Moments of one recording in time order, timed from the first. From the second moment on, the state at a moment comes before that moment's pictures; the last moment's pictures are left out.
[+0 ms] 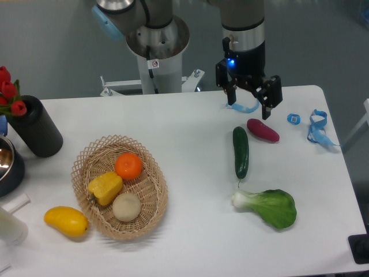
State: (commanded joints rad) arm 2.65 -1.57 -1.71 -1.06 1.53 1.40
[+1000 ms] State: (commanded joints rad) arm 2.60 -1.60 -1.82 -0.94 1.47 1.19
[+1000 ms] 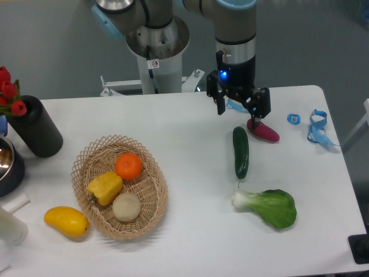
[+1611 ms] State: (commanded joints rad) arm 2.43 -1.68 -1.82 -0.89 1.45 0.90
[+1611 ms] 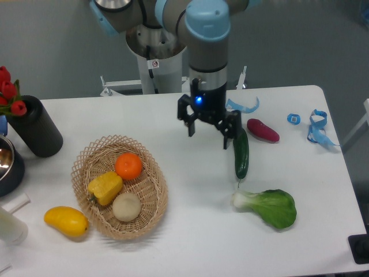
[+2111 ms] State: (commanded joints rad) arm 2.25 -1.76 -1.83 -0.89 1.45 0.86
